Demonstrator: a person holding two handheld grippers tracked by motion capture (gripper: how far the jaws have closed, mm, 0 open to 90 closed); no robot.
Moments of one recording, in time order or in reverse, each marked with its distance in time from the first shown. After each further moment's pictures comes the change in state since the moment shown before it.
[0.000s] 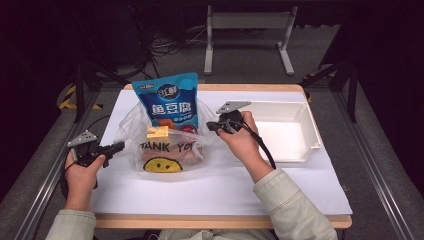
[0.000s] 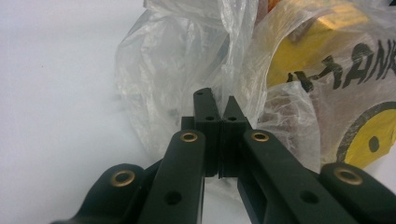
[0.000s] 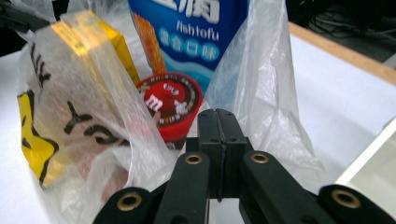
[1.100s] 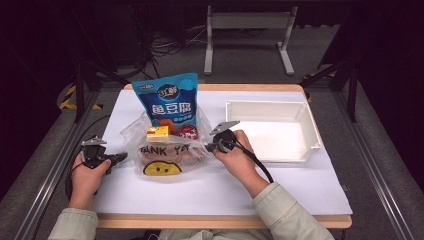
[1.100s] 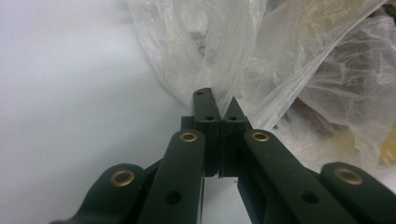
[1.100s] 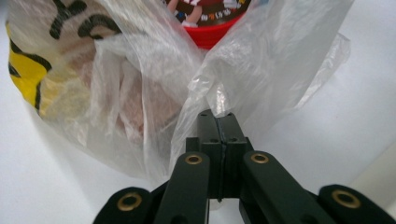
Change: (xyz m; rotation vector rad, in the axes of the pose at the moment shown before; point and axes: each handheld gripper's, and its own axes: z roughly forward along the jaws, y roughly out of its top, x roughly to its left) left arm 0.014 -0.021 0.024 0.221 0.018 -0.092; right arm 0.028 -0.041 0.021 0.167 0.019 -0.004
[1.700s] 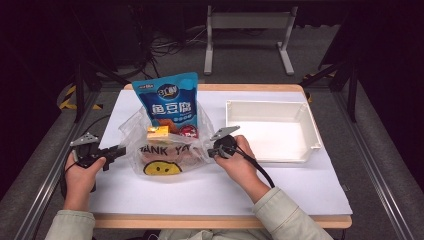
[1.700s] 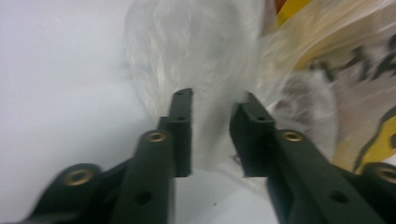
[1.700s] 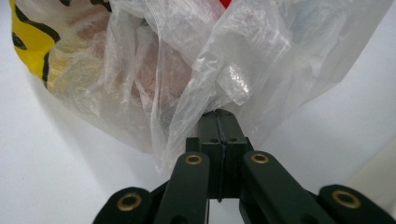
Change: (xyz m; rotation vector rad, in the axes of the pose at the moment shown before) left arm -0.010 0.011 -0.030 -0.179 -0.019 0.061; right arm 0.007 -0.011 -0.001 0.023 0.008 -0.002
